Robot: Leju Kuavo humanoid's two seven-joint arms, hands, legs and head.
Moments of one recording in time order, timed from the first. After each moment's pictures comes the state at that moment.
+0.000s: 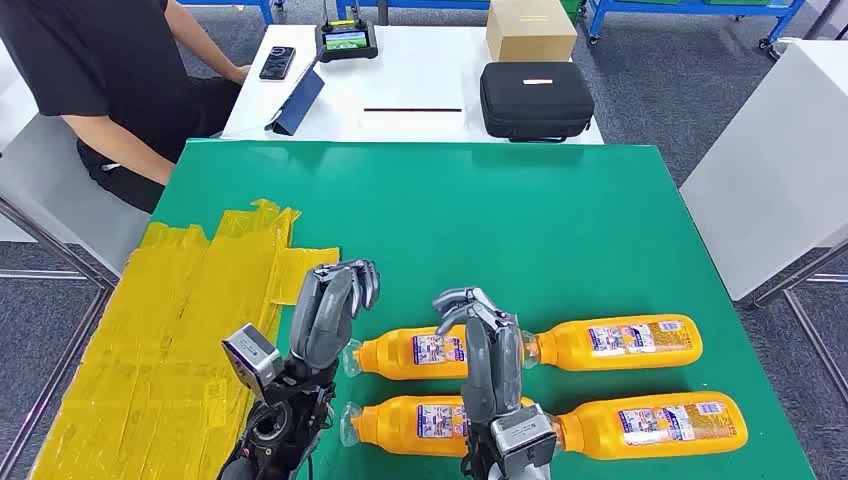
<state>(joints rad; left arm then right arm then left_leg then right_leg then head) -0.13 -0.29 -0.40 -1.29 -0.11 -0.12 -0.70 0.08 0.12 0.43 -1.51 0.23 -0.30 -0.67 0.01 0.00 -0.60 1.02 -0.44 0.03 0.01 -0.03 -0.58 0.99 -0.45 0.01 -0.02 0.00</state>
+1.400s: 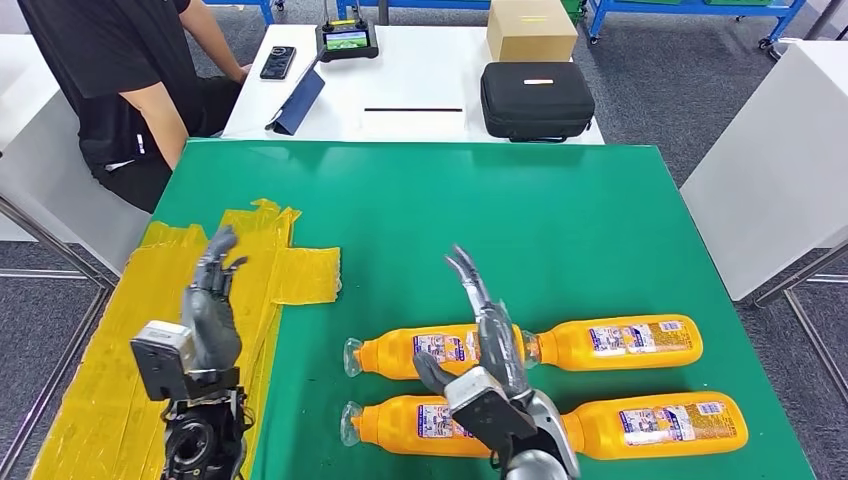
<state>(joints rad) 0.03 -0.27 -0.06 -1.46 -0.24 0.05 -0.56 0.12 0.13 0.27 -1.60 0.61 -0.04 -0.37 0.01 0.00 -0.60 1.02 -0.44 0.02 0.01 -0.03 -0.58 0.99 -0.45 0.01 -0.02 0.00</state>
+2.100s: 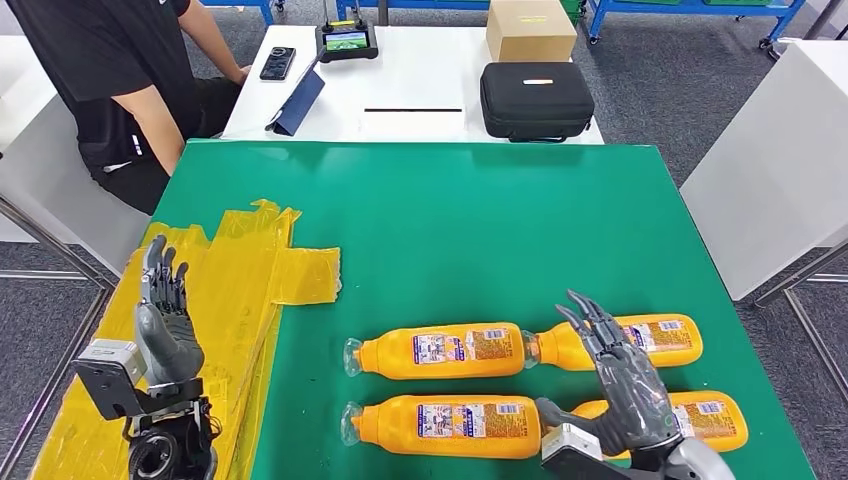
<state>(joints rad) 0.07 -0.28 0.08 -1.49 -0.19 0.01 -0.60 0.37 -0.21 -0.08 -1.88 0.90 0.12 -0.33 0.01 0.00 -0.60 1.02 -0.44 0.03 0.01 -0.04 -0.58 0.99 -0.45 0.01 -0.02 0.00</state>
